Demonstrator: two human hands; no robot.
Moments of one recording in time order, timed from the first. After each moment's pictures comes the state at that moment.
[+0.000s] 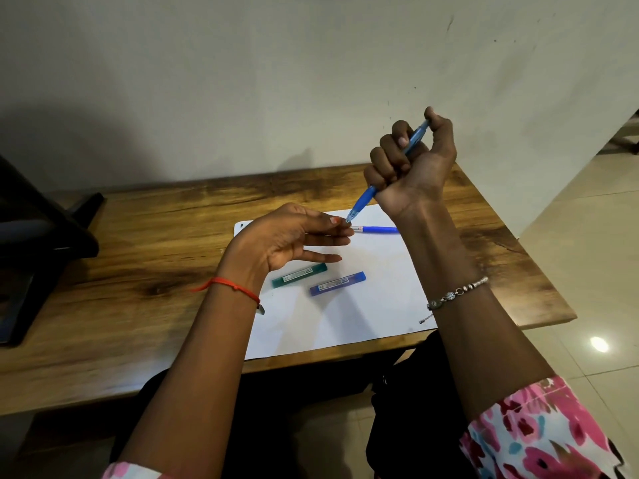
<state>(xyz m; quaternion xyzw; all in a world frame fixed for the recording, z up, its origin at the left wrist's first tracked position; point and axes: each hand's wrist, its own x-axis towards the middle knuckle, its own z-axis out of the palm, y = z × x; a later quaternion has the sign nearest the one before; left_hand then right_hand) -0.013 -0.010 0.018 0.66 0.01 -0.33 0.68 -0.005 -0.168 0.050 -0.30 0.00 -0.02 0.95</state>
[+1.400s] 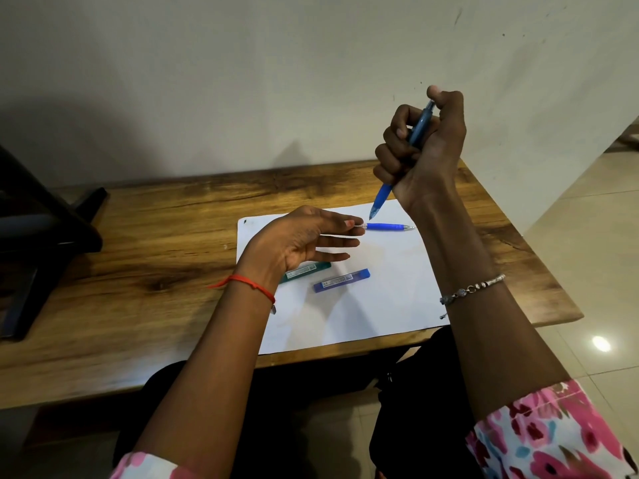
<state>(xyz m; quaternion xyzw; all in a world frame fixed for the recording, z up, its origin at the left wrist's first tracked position) -0.014 -0.020 0.013 0.67 0.03 -0.34 0.66 -0.016 -0.162 0.069 -0.48 0.03 -0.06 0.87</state>
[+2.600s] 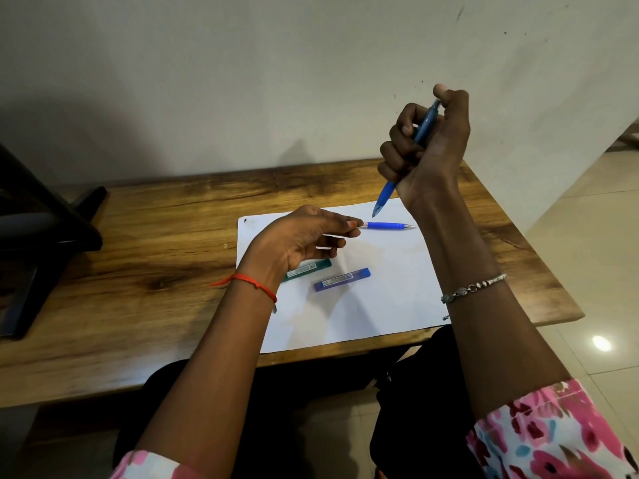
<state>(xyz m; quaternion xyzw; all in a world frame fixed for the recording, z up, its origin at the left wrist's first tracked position) -0.016 -0.021 0.017 0.71 0.04 -0.32 0.62 -0.015 -0.162 0.071 -0.47 0.04 -0.08 0.88</state>
